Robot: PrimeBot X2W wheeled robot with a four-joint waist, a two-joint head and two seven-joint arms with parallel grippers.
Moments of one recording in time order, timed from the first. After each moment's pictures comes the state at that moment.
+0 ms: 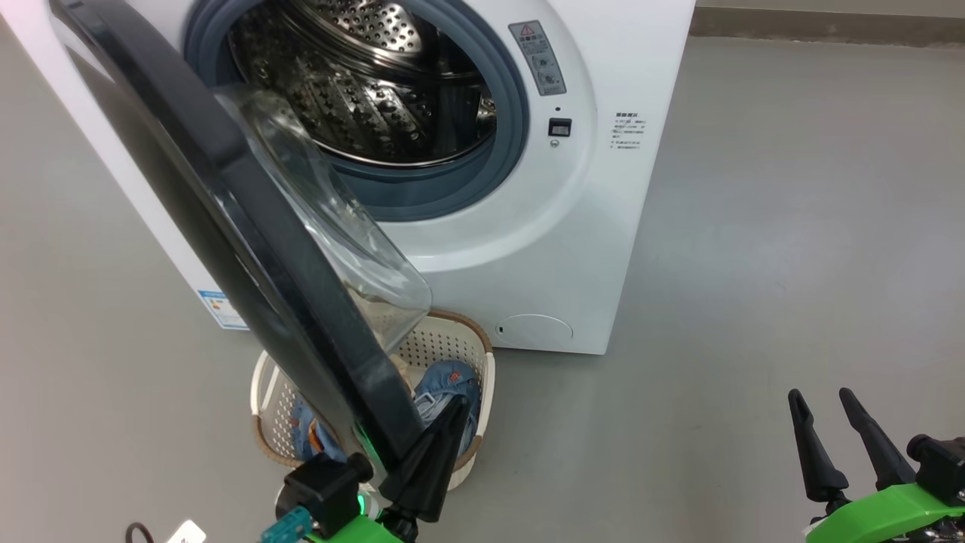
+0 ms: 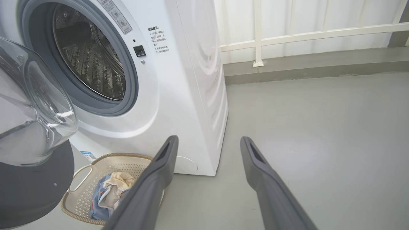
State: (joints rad) left arm -0.11 0.04 -0.48 0.12 -0.46 -0.12 -0.26; right arm -0.04 -0.24 -0.01 0.29 0.43 0.13 -0.25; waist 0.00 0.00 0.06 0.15
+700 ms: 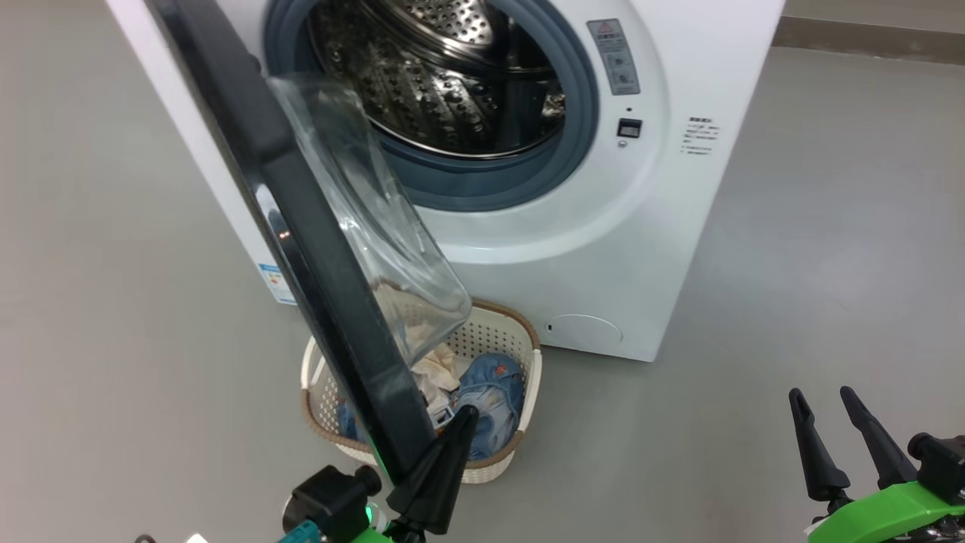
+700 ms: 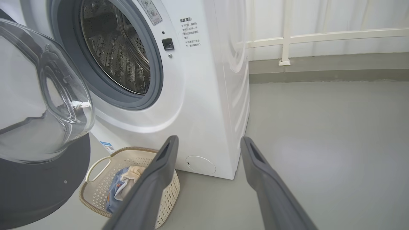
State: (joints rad) left arm -0.08 0.03 -0.48 0.10 -0.44 -0.10 -0.26; right arm -0.04 -0.25 -0.01 0.28 0.43 0.13 -0.25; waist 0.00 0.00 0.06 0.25
